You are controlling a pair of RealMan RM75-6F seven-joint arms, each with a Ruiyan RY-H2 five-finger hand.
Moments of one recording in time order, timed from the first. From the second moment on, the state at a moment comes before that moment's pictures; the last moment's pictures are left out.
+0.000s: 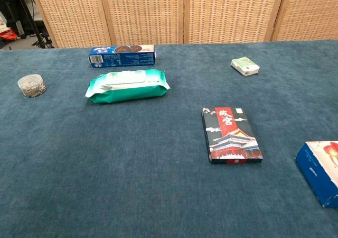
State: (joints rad) left arm -0.19 -1.20 -0.08 -1.54 1.43 1.48 -0.07; right arm 0.09 -1.05 0.13 -1.67 -1.50 1.56 0.01
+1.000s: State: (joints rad) left arm -0.58 -1.25 -0.22 -1.16 1.12 0.73 -0.03; right arm 0.12 -1.07 0.16 -1.64 -1.43 1.52 0.06
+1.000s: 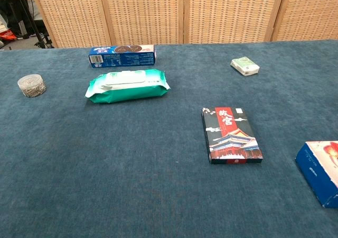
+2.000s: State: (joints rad) left arm -0.80 -1.66 -0.22 -0.54 1.13 0.52 -0.14; right arm 0.13 -1.09 0.18 -1.62 -1.40 1.50 0.05
